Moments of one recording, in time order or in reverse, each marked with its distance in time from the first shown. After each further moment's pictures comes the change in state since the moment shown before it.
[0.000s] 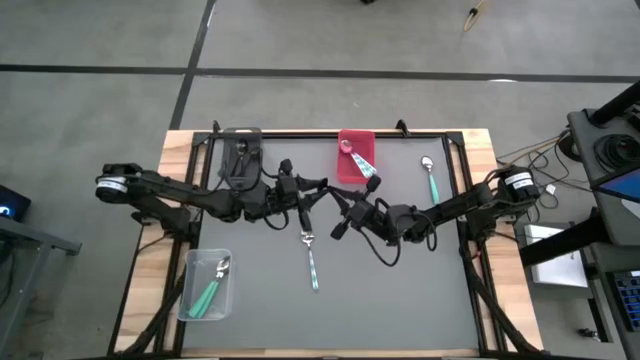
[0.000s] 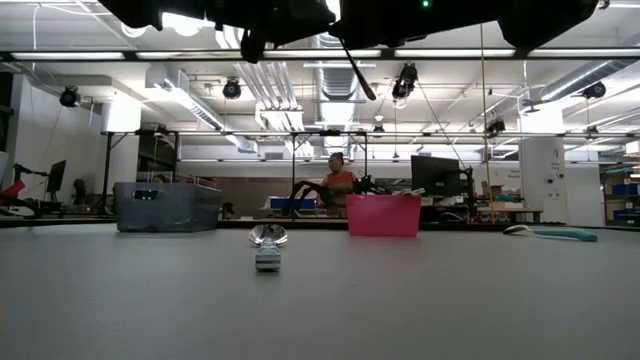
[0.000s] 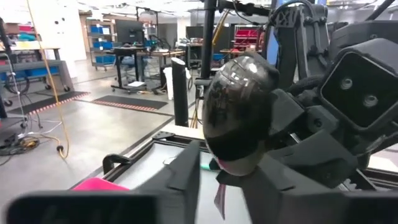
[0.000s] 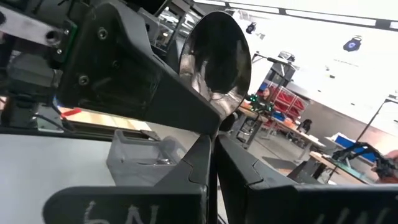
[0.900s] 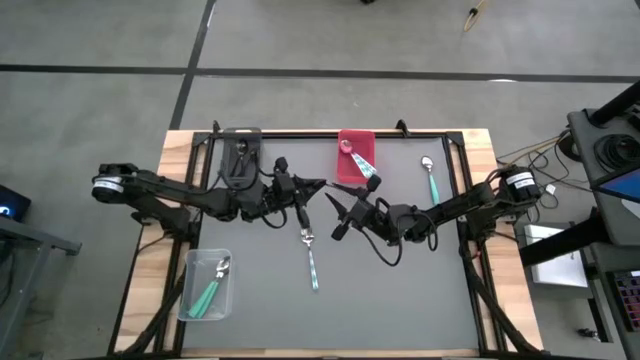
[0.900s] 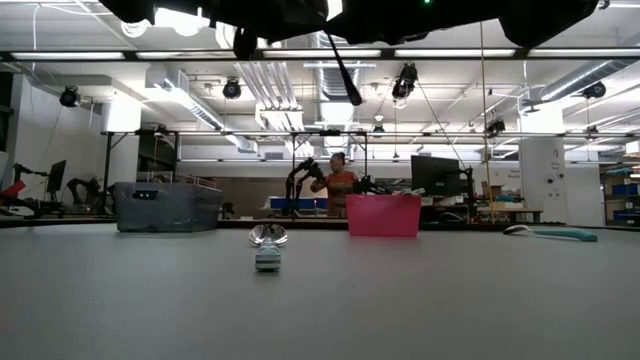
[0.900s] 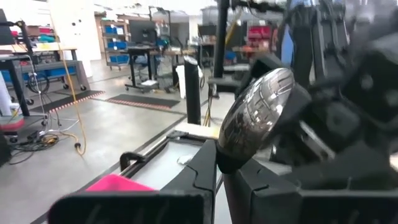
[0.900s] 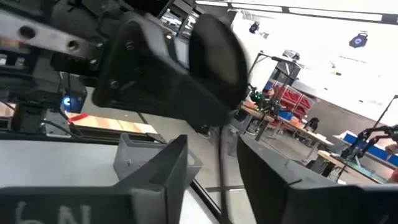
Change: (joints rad) left arm -0.006 -0.029 -0.003 -0.033 -0.056 0.013; right arm -0.005 -0.012 0.000 -0.017 -0.013 0.038
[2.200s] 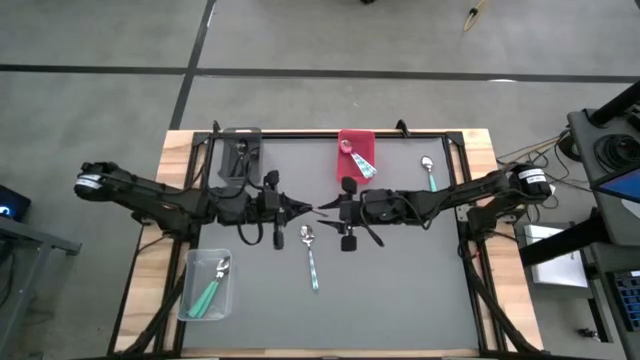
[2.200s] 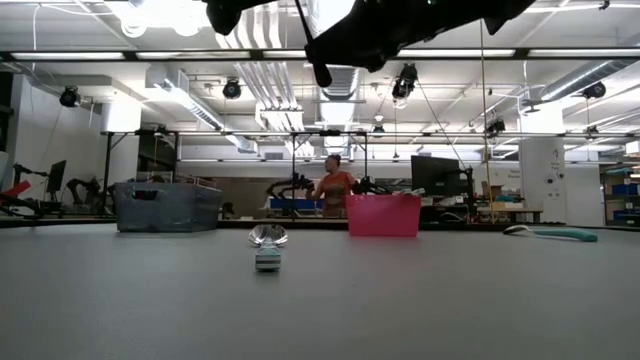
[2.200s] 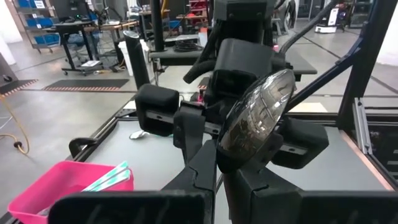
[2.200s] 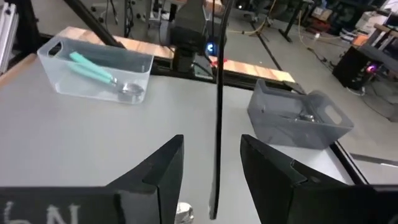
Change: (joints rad) left arm -0.113 -0.208 -0.001 -0.367 0.138 0.003; right arm -0.112 -0.102 0.135 -0.742 -0.624 0.393
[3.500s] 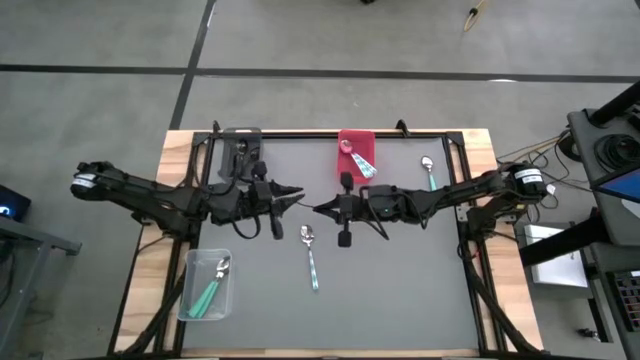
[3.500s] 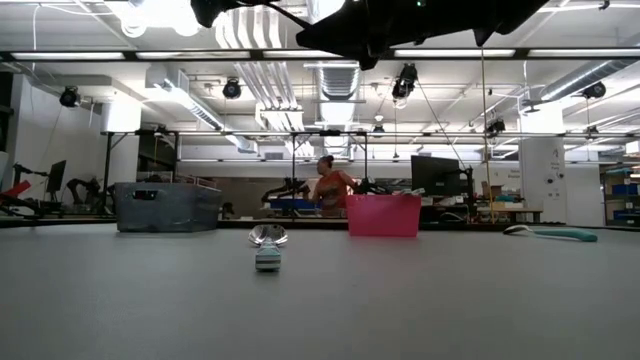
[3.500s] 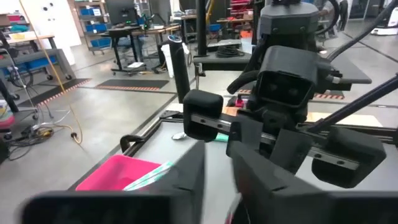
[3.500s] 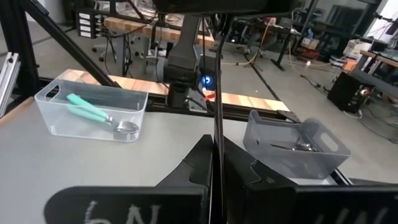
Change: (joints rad) left arm -0.010 -0.056 0.022 -0.062 -0.191 0.008; right arm -0.030 0.032 -0.032 0.217 -0.034 0.008
